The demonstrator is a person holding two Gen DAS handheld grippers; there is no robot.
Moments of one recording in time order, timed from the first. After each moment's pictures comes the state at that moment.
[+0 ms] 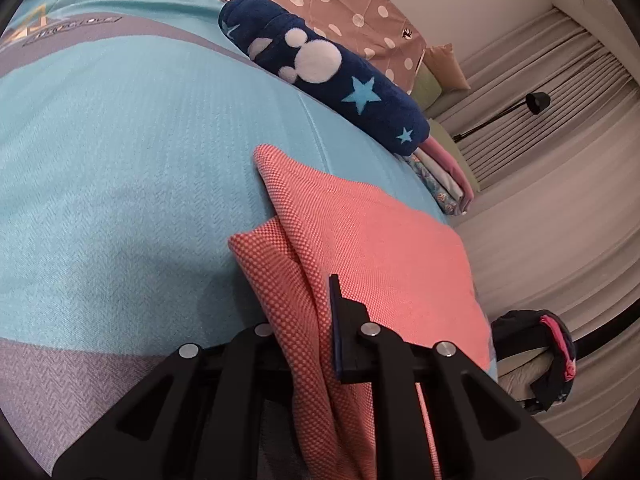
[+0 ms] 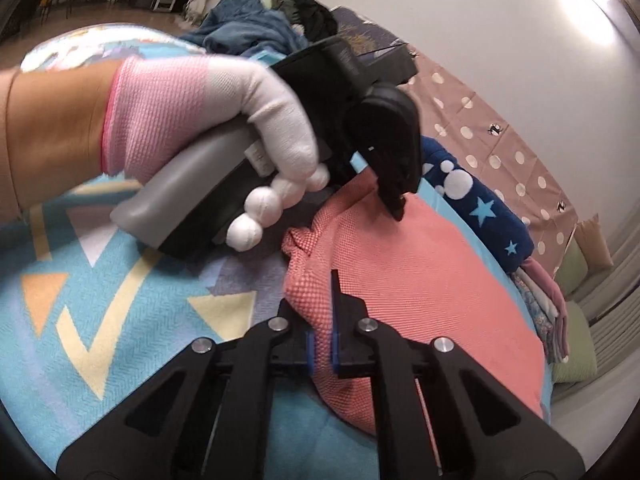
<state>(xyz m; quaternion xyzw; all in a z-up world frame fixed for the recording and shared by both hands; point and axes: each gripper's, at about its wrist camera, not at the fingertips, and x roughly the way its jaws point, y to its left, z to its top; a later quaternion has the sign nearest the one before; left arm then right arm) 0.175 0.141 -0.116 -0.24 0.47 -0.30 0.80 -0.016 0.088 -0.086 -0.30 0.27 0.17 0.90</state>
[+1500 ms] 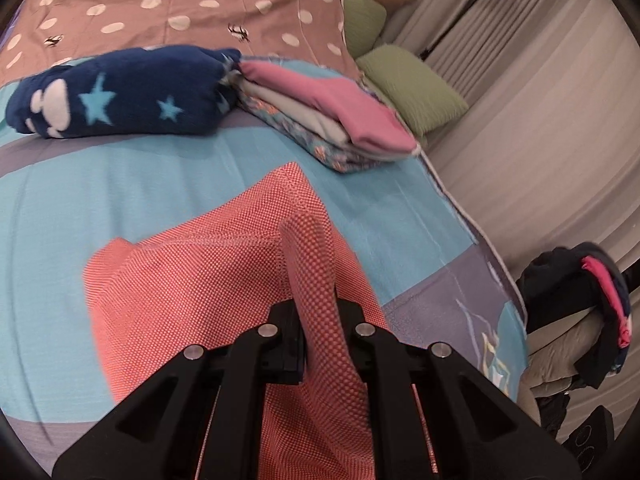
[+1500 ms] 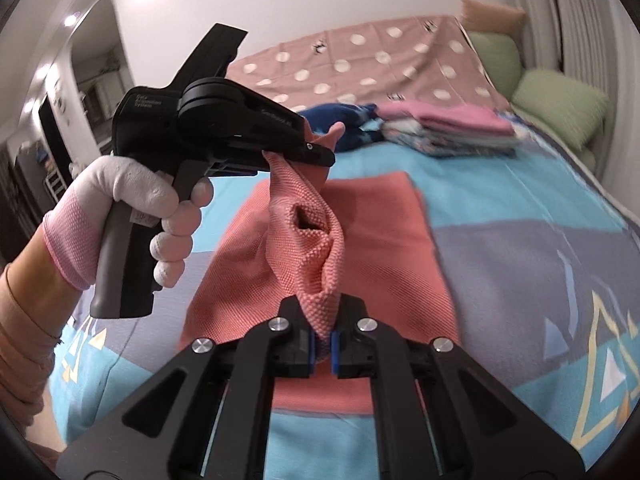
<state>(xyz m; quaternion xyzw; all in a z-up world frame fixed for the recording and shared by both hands) 0.179 -0.163 -0.038 -0.05 0.49 -0.33 0.81 -0.009 -0.246 -0.053 0.13 0.32 0.07 0.94</state>
